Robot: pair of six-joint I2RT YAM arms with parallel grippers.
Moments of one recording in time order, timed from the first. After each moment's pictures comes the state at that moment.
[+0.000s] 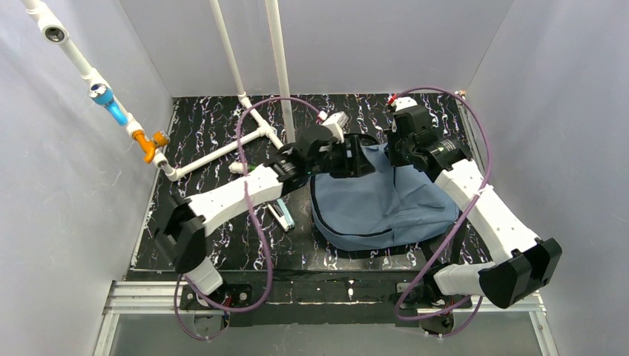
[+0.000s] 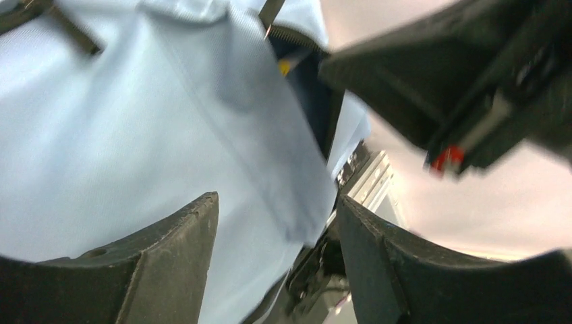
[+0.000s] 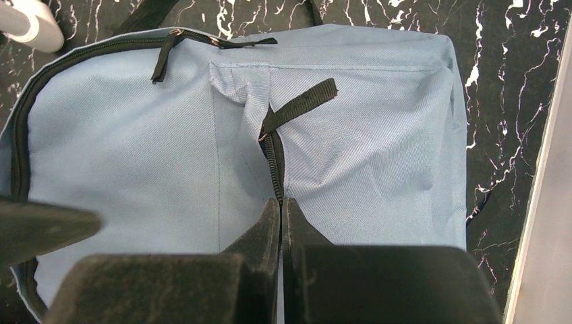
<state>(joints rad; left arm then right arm) -0.86 1.66 1.36 -0.10 0.19 -0.78 0.50 1.30 1.35 -0.83 0.25 0.17</state>
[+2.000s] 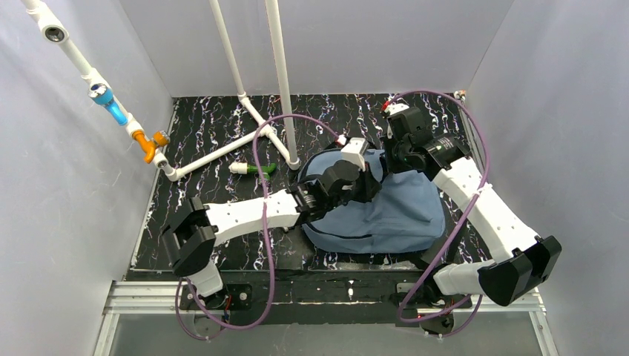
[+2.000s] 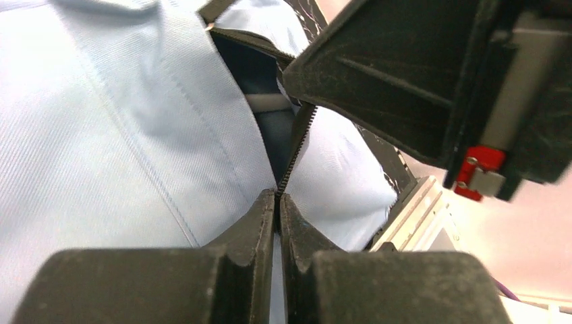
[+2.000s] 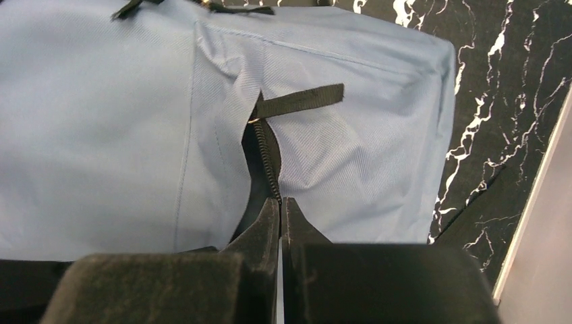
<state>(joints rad) -1.10 1.67 1.24 0.05 -0.20 -0.67 0.53 1.31 1.41 -0.99 0.22 0.17</state>
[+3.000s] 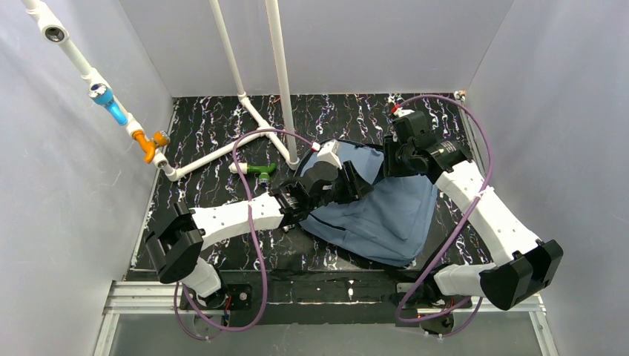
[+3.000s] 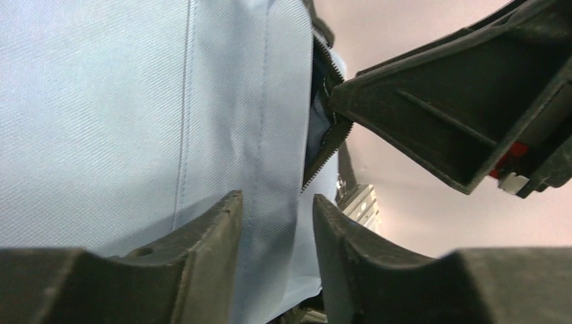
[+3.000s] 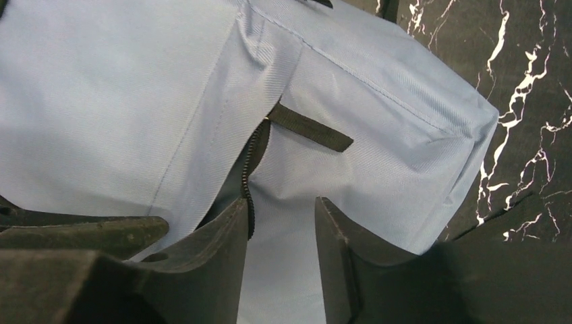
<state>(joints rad) -1.02 1.54 1.05 0.12 -0.12 -0.98 0.50 1.28 1.35 -0.97 0.16 0.31</state>
